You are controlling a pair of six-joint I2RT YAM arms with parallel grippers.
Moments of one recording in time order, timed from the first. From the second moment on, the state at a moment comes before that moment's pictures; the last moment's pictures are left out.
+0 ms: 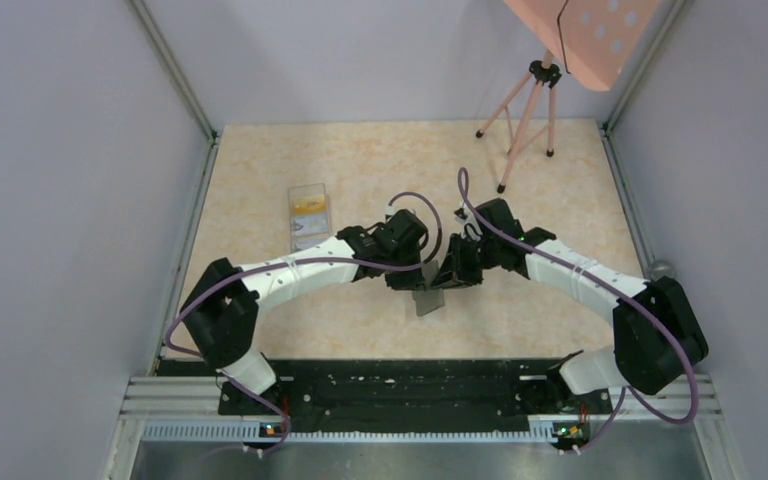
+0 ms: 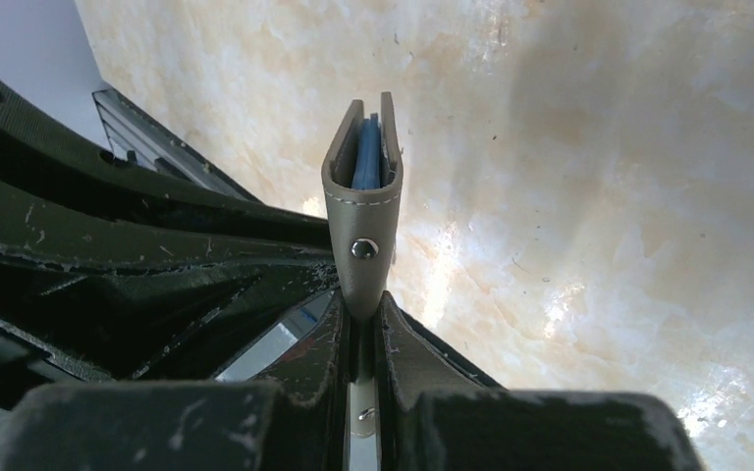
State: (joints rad) left arm -0.90 1.61 1.17 -0.55 0.01 -0.92; right arm 0.54 1.39 0.85 -0.40 -0.55 0.68
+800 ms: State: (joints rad) left arm -0.88 1.63 0.95 -0.67 -0.06 -0.98; right arm 0.54 1.37 0.83 -0.41 -0.55 0.65
